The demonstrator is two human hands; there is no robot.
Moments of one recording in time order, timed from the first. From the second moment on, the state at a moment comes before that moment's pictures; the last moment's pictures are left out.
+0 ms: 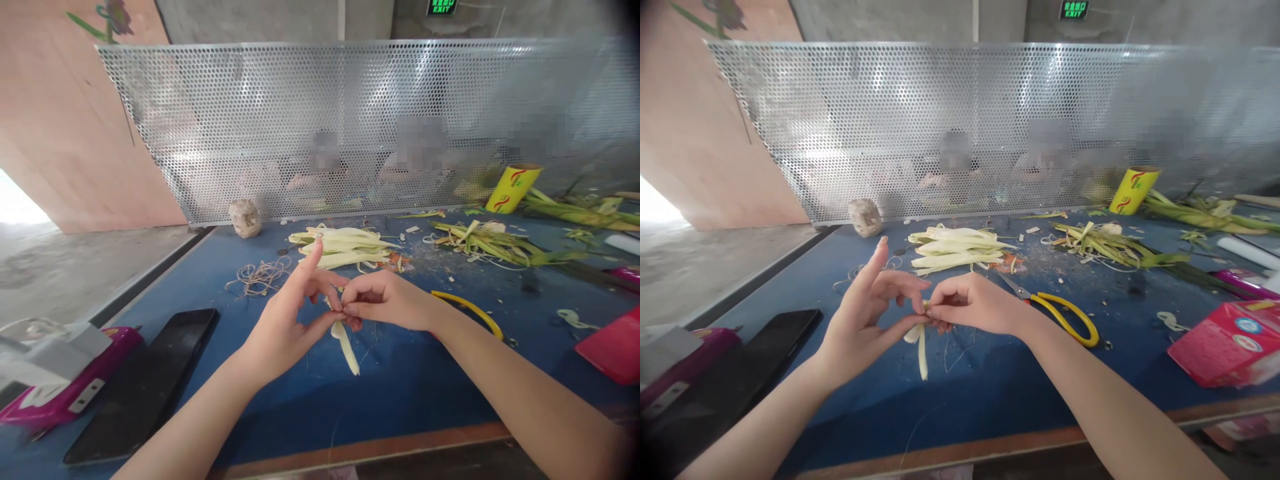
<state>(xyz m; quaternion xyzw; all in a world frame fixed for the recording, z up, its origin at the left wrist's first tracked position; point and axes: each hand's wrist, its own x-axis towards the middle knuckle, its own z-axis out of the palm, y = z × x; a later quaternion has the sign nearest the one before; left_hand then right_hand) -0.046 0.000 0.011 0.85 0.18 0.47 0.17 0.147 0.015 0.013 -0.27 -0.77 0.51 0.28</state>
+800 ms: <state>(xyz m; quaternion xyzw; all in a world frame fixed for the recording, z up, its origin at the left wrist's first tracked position) -0.041 -0.004 0.008 0.82 0.28 0.45 0.21 0.137 0.019 0.003 -0.37 -0.64 0.58 0.34</state>
